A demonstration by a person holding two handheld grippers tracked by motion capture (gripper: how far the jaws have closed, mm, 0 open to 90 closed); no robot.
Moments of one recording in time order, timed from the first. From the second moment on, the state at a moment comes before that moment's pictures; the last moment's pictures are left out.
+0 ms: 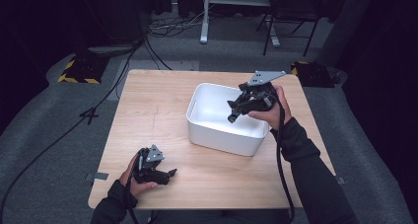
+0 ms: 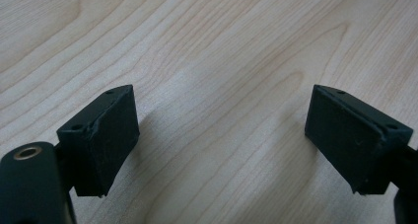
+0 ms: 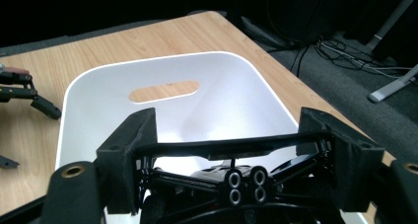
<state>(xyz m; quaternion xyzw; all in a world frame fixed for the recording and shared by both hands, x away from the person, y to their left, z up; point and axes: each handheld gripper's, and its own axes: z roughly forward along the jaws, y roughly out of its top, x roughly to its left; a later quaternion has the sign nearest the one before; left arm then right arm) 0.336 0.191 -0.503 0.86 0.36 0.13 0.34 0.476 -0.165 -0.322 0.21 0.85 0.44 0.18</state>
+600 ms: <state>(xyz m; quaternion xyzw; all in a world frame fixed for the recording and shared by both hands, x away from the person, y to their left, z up) 0.336 0.191 -0.503 0.86 0.36 0.13 0.34 0.477 -0.164 -0.336 0.20 0.88 0.39 0.17</state>
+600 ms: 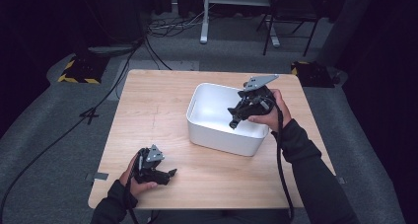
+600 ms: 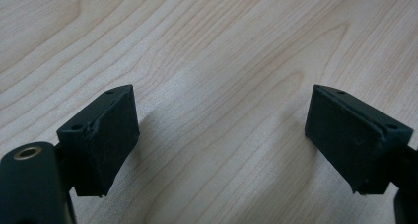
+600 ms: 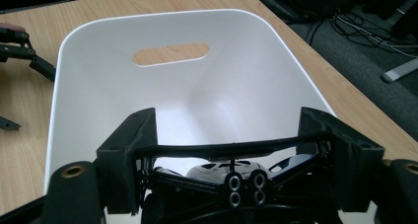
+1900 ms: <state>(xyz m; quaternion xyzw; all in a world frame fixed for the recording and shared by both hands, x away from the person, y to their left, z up) 0.335 0.191 -0.503 0.86 0.36 0.13 0.34 0.469 -0.200 -0.354 0.19 0.91 0.34 0.15</state>
